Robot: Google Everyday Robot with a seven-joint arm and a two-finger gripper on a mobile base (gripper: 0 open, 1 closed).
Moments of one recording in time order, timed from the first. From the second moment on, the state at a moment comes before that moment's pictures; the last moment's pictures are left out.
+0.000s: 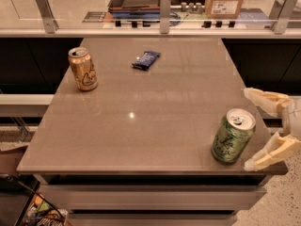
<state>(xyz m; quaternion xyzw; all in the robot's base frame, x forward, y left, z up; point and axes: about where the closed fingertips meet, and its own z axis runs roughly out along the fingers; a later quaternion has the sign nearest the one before) 0.415 -0.203 0.883 -0.54 0.65 0.26 0.48</state>
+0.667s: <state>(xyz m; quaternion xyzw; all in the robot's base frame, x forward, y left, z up) 0.411 -0.192 0.870 -0.51 0.63 0.32 0.49</state>
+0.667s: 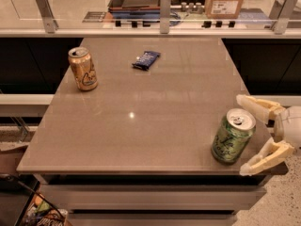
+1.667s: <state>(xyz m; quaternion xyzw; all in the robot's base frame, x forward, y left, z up) 0.411 -0.186 0.869 -0.51 0.61 0.34 0.50</state>
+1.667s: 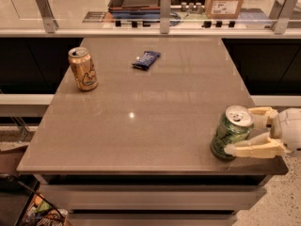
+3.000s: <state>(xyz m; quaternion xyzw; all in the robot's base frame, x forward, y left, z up) 0.412 -0.179 0.872 -0.51 0.61 0.34 0.50</state>
